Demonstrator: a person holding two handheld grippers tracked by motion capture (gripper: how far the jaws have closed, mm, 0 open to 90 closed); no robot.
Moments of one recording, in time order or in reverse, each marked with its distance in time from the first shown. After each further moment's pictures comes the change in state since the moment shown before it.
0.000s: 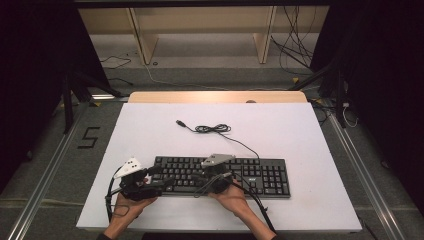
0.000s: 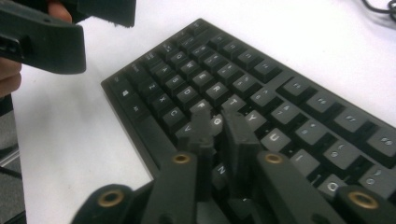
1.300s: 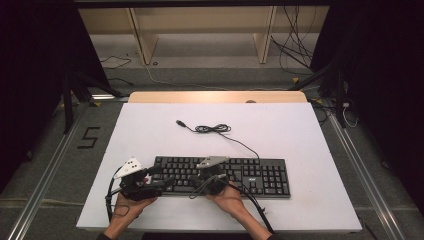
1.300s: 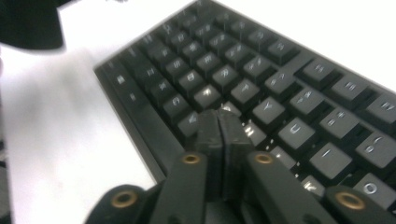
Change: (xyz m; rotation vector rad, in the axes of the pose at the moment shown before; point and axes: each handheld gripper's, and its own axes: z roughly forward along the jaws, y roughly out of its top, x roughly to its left) left arm 0.000 0.000 0.000 -0.004 -0.001 0.002; right arm 0.002 -0.003 0.013 0.037 0.004 0.013
